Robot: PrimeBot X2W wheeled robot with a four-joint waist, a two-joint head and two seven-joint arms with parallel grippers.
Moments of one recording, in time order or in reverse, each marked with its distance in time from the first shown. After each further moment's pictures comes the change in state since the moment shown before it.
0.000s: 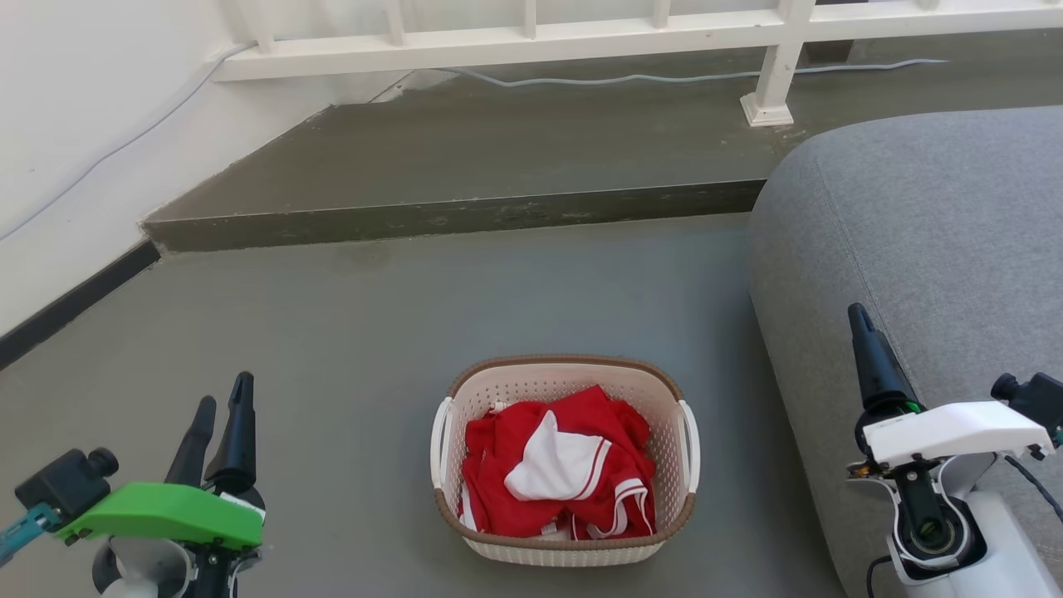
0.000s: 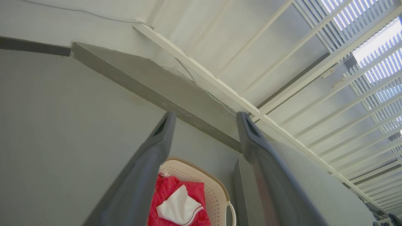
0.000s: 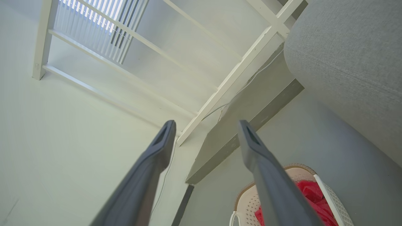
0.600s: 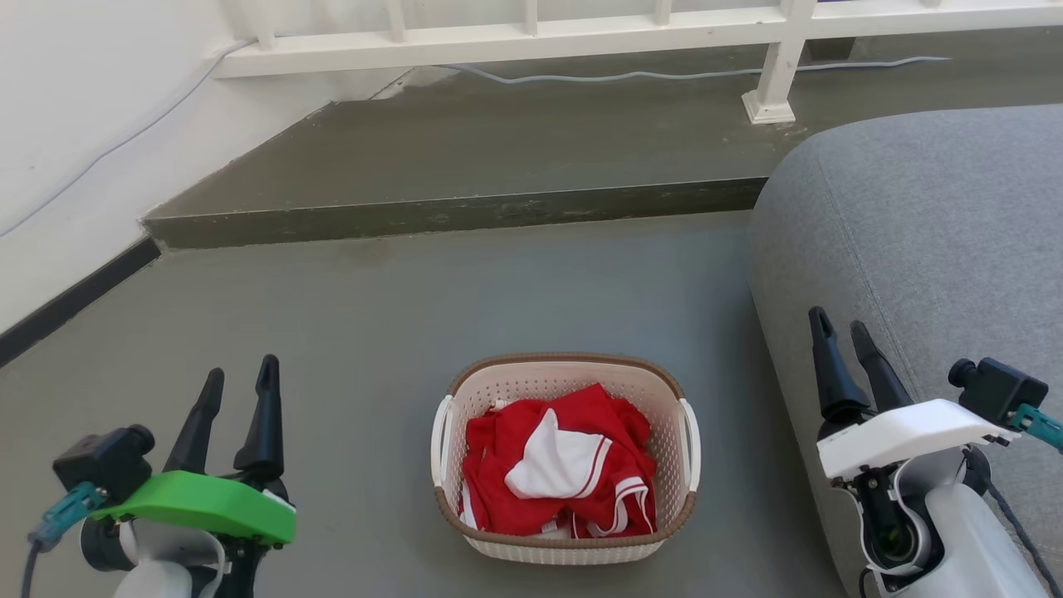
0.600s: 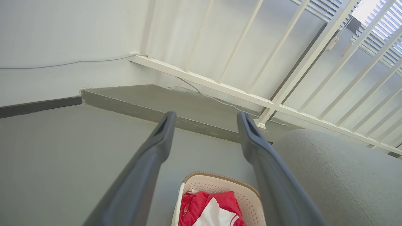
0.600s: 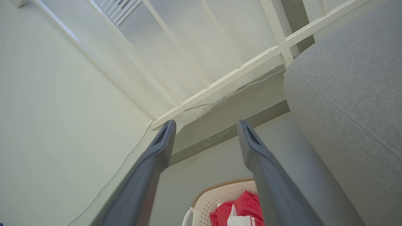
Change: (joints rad) left arm -0.017 -0.008 -0.028 -0.033 0.312 0.012 -0.064; right arm -0.005 -0.006 0.075 -0.011 -0.332 -0.045 -0.057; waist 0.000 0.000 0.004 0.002
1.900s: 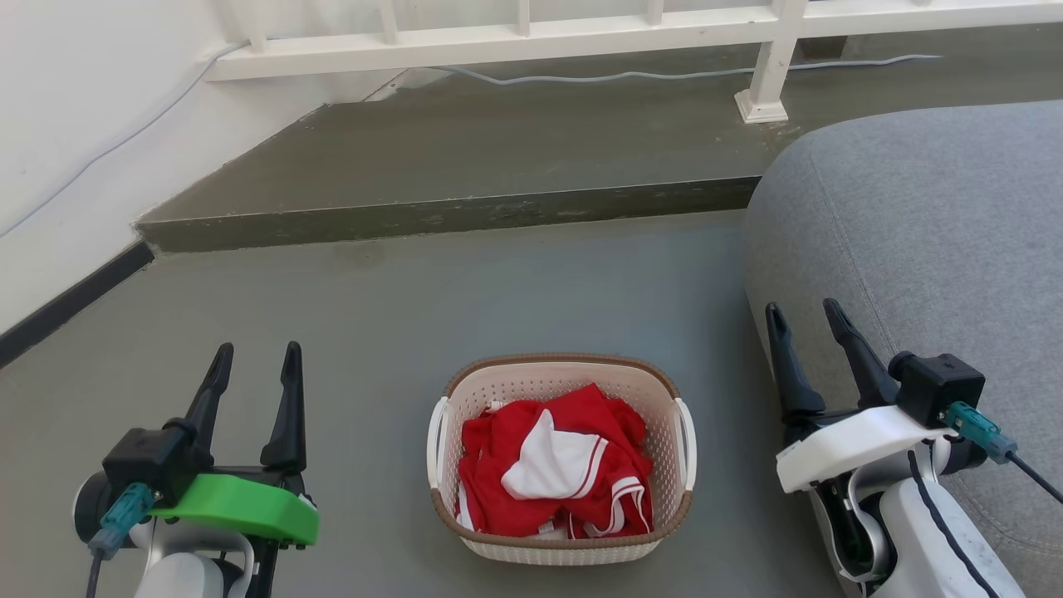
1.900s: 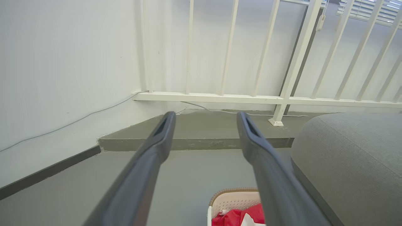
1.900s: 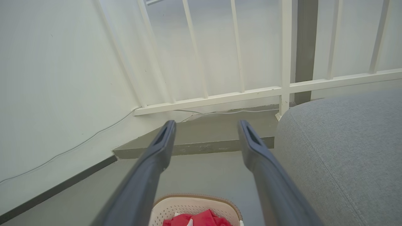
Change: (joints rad) left arm -0.003 -0.049 0.020 -0.026 0.361 -0.007 -0.094; right arm -0.016 0.012 0.058 -0.010 -0.411 -0.023 -0.096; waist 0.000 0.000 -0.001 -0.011
